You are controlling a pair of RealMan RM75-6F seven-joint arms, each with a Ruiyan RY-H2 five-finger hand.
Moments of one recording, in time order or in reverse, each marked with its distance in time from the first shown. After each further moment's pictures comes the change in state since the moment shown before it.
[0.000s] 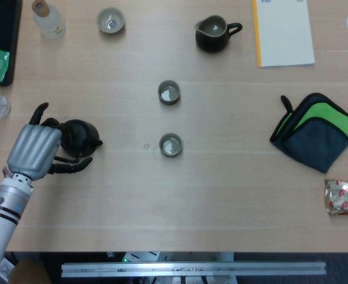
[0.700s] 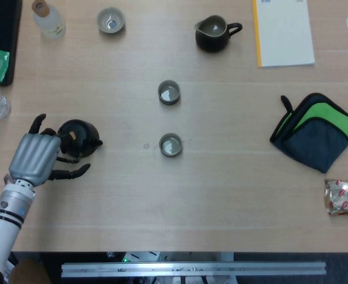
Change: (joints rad) left arm 0.025 -0.046 0.004 0.030 -0.069 -0.026 0.054; right arm 0.013 -0.012 0.005 0.019 0.009 -0.024 0.005
